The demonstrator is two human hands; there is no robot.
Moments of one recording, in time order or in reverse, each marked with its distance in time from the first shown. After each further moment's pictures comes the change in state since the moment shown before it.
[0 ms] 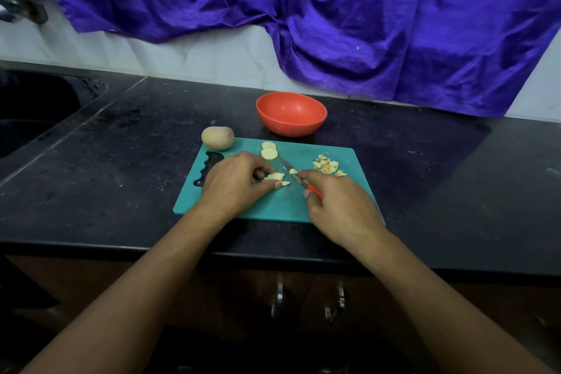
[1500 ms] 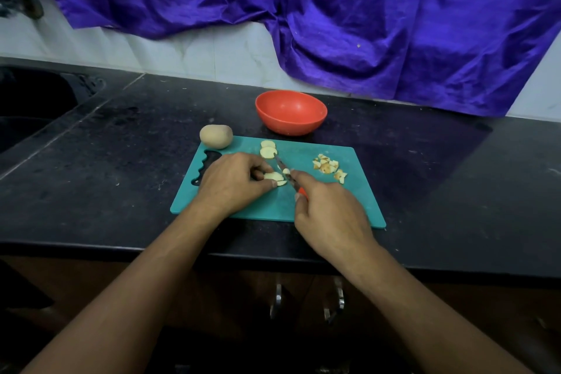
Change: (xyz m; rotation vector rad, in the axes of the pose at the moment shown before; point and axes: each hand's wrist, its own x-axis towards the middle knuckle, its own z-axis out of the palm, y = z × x) left_hand 0.001 0.002 -0.005 -0.069 -0.068 -0.097; right_hand -0.012 -0.020 0.010 0.040 0.073 -0.009
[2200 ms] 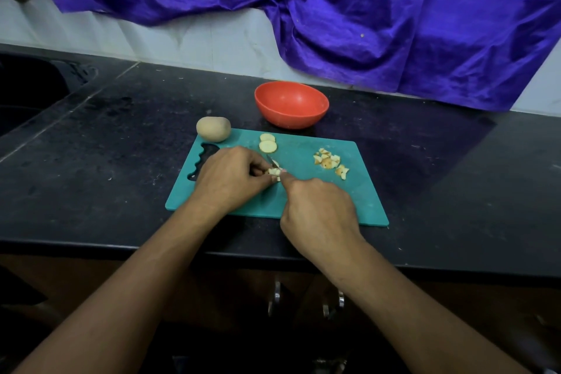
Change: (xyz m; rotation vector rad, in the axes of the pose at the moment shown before) left_hand 0.002 -0.003 0.005 0.016 0.036 0.030; right_hand 0.007 -0.021 0.003 -0.245 -0.130 -0.046
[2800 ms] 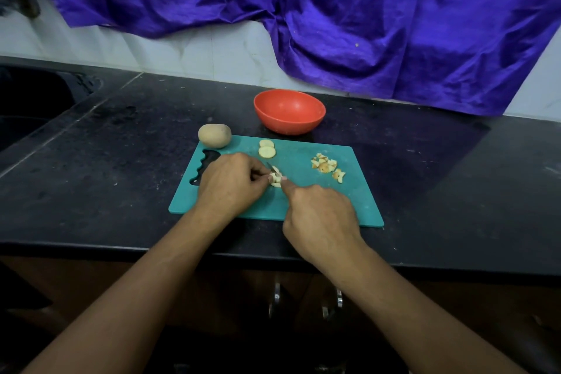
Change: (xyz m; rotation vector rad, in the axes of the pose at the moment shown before) left_hand -0.006 0.005 0.002 0.088 0.072 -0.003; right_hand -0.006 0.004 0.003 -0.019 0.052 -0.034
